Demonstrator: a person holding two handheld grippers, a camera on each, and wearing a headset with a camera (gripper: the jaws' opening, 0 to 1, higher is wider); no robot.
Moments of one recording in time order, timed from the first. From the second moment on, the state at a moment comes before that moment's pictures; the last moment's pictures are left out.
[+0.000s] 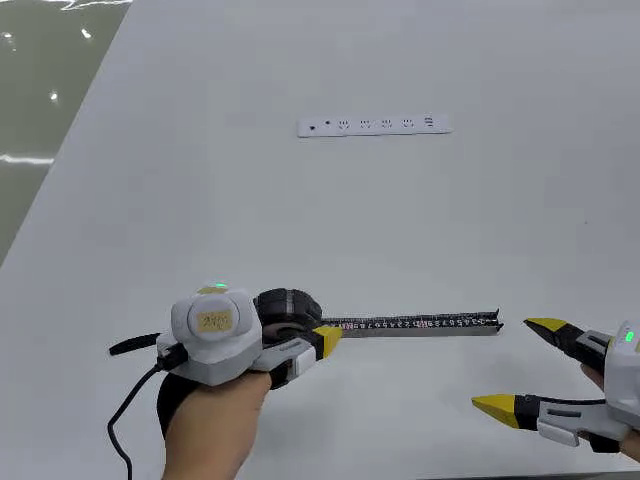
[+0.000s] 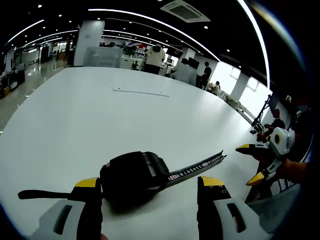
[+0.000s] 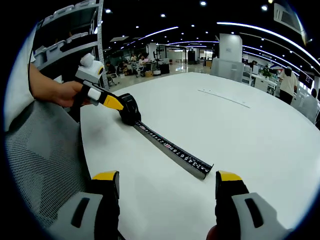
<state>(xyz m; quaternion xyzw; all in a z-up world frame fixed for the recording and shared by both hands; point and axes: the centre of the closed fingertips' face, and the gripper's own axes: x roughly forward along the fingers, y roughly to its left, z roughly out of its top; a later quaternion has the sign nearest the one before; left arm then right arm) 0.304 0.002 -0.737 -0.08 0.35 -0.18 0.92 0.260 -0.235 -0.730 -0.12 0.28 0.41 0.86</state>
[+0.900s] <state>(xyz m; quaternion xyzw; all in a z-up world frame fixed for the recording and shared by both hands) 0.313 0.003 -0.743 -0.08 0.31 -0.08 0.94 0.295 -0.240 -0.735 -0.16 0.29 0.46 0.83</state>
